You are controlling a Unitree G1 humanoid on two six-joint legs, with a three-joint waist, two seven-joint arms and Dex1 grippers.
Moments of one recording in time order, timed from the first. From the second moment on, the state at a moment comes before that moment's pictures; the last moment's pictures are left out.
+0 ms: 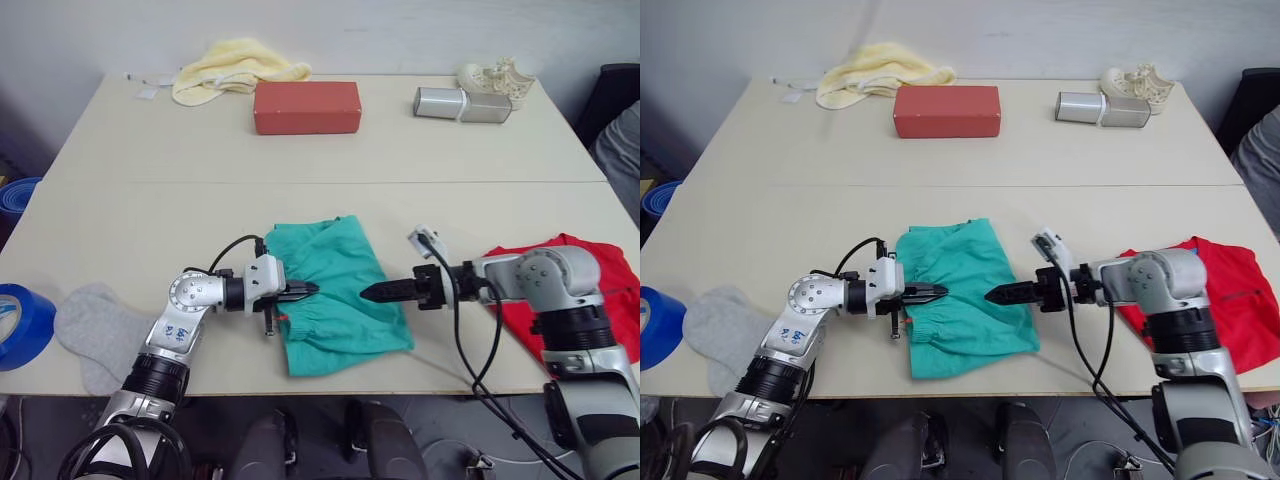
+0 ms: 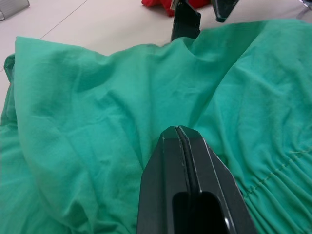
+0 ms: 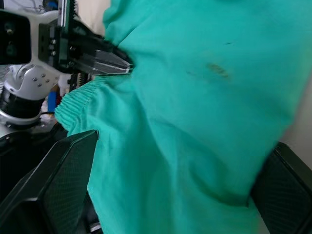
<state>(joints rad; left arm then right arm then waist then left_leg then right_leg) -0.41 0.46 -0.16 0.21 -0.15 -0.13 -1.06 -0.68 -0.53 0.07 0.16 0.84 1.46 0.80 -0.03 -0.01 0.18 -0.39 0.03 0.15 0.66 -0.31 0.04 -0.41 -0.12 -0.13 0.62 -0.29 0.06</state>
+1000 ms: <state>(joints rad) -0.44 0.43 -0.05 0.13 -0.49 0.15 -1.15 -0.59 -0.35 -0.78 -0.15 1.13 1.61 0.30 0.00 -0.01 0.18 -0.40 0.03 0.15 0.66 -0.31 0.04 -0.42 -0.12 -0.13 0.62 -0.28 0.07</state>
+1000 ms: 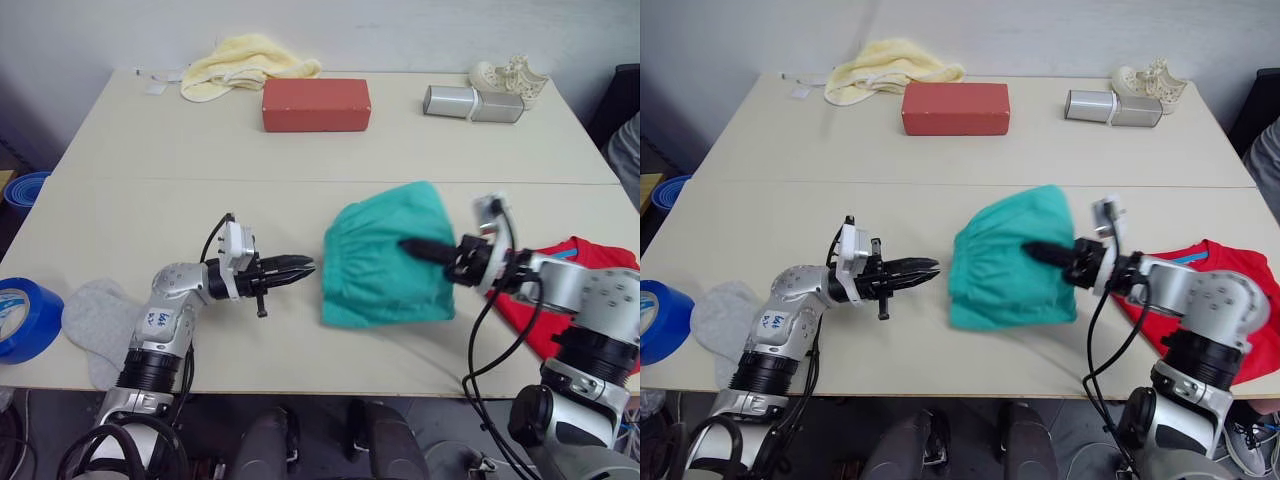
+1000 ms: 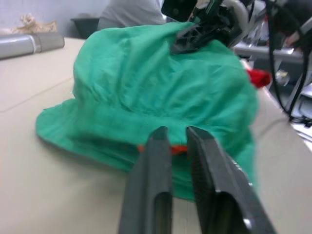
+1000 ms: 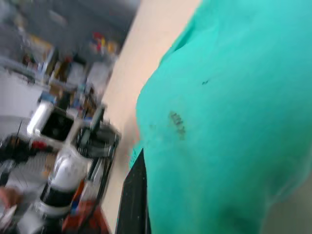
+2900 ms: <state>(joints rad) -0.48 0.41 -0.14 0.08 -0.46 0.20 -1.29 0.30 -0.48 -0.81 -0.19 1.61 0.61 -0.17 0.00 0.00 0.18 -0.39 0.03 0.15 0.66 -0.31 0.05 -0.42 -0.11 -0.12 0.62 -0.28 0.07</state>
